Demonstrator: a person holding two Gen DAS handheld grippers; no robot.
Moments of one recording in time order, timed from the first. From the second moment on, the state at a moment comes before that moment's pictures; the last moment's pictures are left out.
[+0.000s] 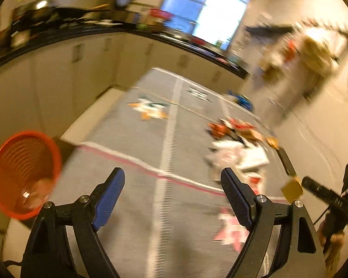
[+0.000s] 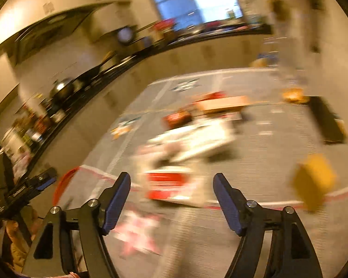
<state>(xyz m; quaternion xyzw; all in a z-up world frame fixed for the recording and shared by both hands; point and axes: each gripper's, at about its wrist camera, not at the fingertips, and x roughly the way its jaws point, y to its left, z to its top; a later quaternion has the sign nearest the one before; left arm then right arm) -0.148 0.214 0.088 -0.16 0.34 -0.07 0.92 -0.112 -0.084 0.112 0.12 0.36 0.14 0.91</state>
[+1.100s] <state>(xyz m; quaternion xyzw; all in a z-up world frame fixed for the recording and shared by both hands) -0.067 -0.003 0.034 0.07 0.45 -0.27 0.85 -0.095 -0.196 0.061 0.09 0.39 0.05 0.92</state>
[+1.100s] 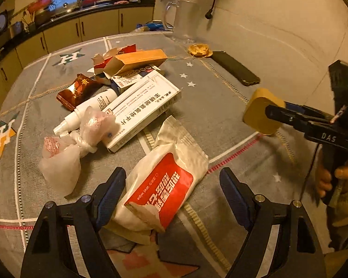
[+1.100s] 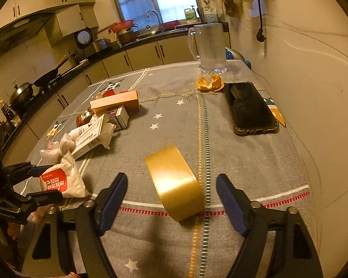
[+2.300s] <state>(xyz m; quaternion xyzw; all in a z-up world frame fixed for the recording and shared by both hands) -0.167 0.153 0.102 -0.11 0.34 -0.11 0.93 -0.140 -0.143 0.097 0.12 0.36 0.12 0.92</state>
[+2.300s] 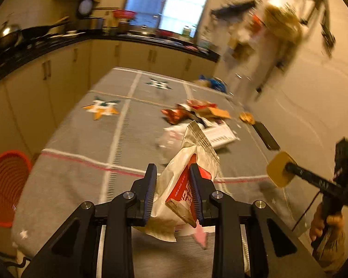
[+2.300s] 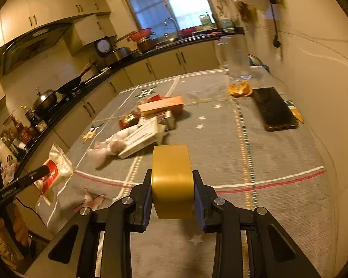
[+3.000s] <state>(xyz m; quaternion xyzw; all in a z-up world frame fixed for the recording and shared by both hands) -0.214 0.348 0.058 -0.23 0.30 0.08 0.92 -0.097 0.073 0.097 0.02 0.42 0.29 0.86</state>
